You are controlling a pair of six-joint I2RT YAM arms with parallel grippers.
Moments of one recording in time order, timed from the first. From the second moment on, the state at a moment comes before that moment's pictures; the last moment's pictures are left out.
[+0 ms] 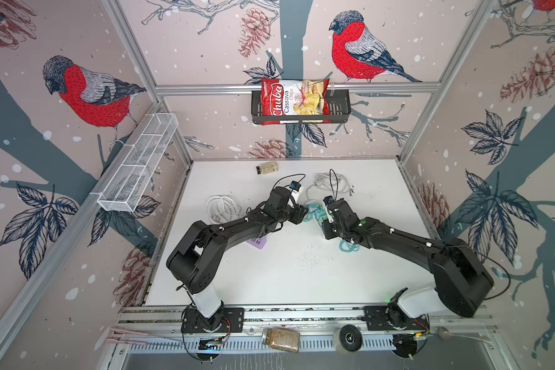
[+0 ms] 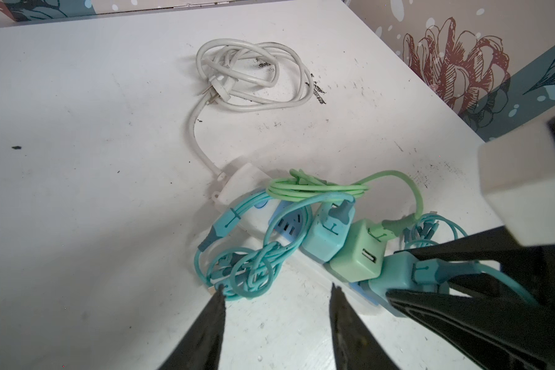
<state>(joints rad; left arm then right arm) -0.65 1.70 0.99 0.12 0.20 -0.21 0.70 1.46 0.81 -0.26 0.13 0.23</state>
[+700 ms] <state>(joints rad) -0.65 1.69 0.98 0.11 0.21 -0.21 0.73 1.43 0.76 -0.19 0.16 0.21</state>
